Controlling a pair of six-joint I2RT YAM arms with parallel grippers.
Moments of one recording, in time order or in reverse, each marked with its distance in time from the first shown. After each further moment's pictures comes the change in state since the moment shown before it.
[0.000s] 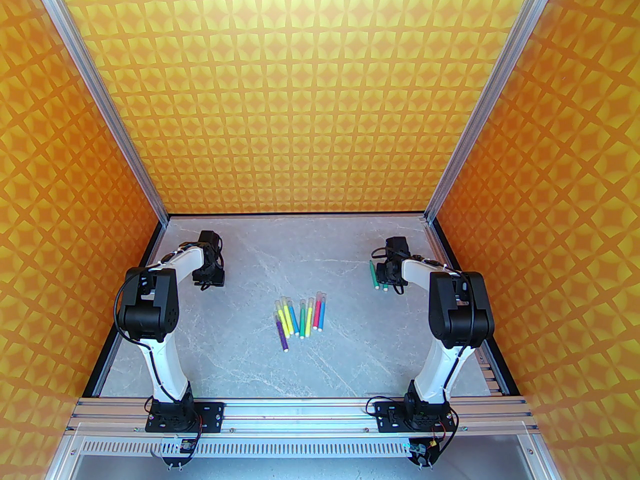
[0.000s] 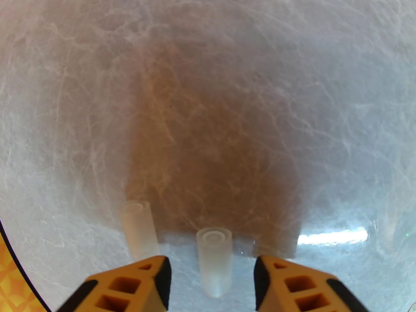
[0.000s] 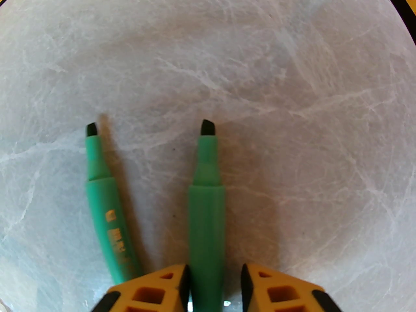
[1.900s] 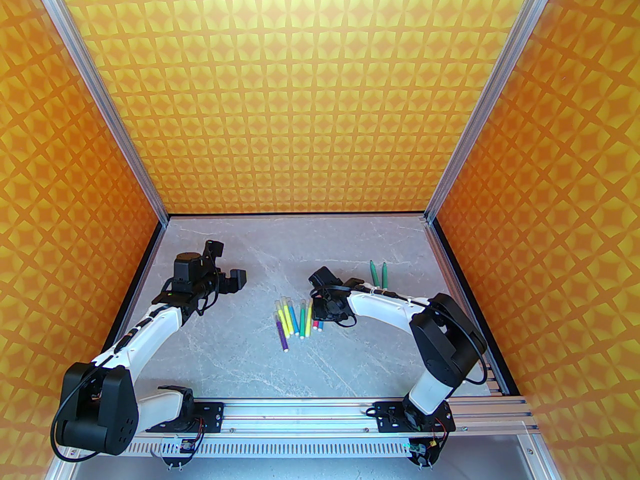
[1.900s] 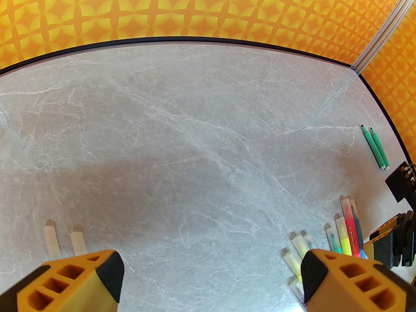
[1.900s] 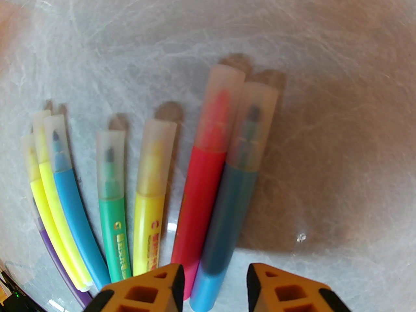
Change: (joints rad) left arm -0.066 -0.708 -0.632 0.668 0.465 -0.053; right arm 0.688 -0.147 -0.087 -0.219 -0.093 0.500
